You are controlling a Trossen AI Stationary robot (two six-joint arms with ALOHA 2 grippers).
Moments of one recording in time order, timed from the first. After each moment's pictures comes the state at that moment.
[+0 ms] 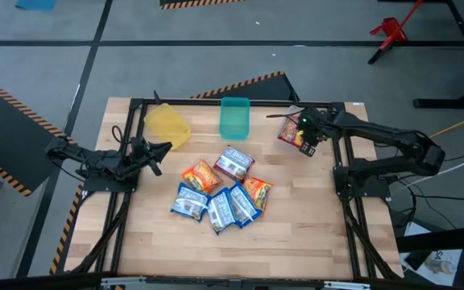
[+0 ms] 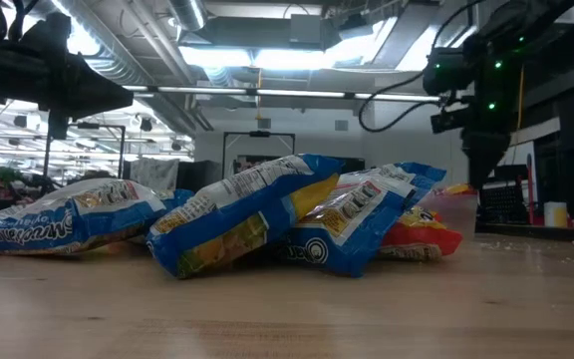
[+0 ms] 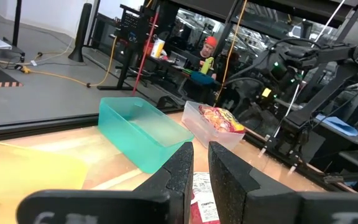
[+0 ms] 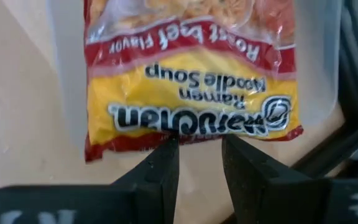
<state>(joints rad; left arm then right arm) -0.31 0.01 0.01 0.05 -0.90 -0.38 -0.61 1.20 0.75 -0.81 0.23 -0.14</state>
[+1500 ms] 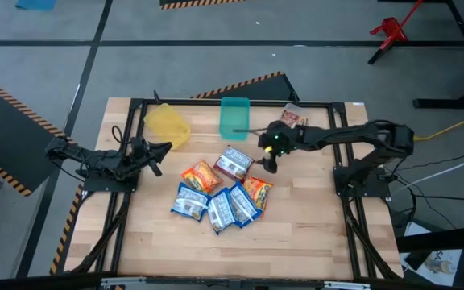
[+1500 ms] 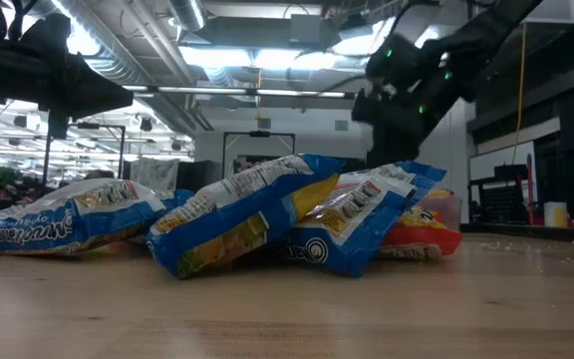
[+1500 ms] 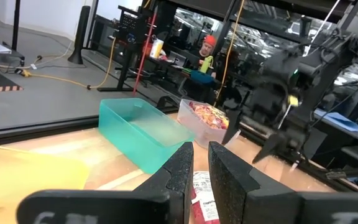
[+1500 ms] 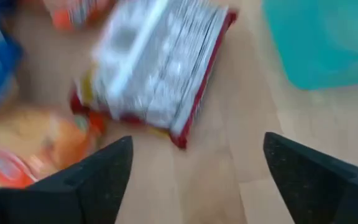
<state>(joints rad) -0.31 0.01 0.01 0.05 -0.90 -0.36 -0.30 1.54 0.78 -0.10 -0.18 -0.08</state>
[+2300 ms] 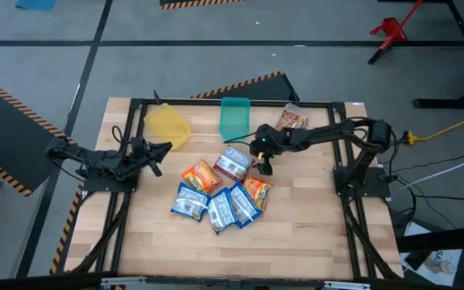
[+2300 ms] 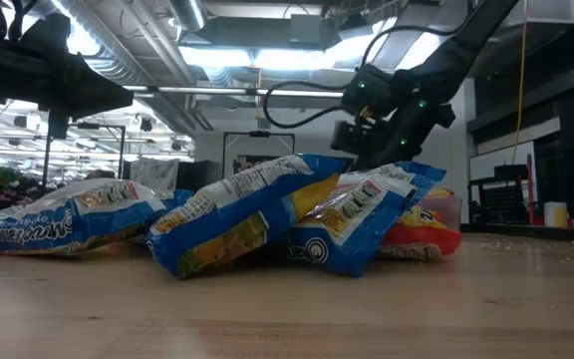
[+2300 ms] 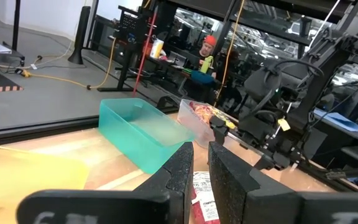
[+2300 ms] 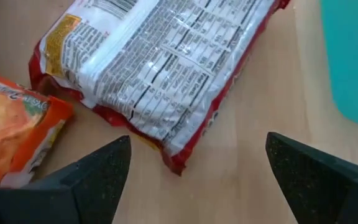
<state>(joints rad) -0.31 0.01 0.01 0.05 -0.90 -0.36 -0.29 1.76 0.86 -0.05 -0.21 -0.29</state>
